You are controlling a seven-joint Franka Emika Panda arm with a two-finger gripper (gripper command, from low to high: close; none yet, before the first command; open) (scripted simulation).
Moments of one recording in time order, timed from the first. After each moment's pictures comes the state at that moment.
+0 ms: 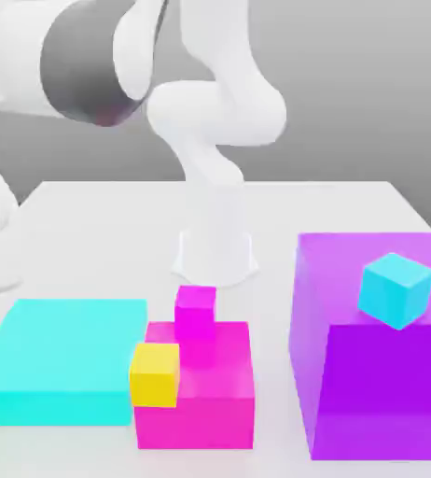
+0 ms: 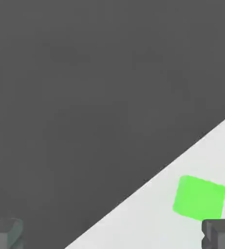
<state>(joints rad) -0.28 0.17 -0.17 -2.15 0.07 2.50 1.03</state>
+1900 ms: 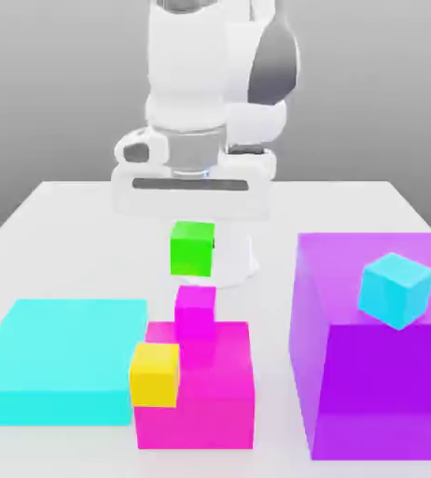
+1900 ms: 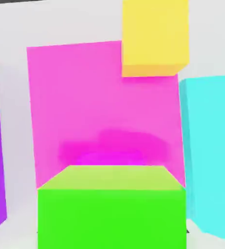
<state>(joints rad) -0.08 -0.53 -0.01 -2.93 0.00 2.40 0.76</state>
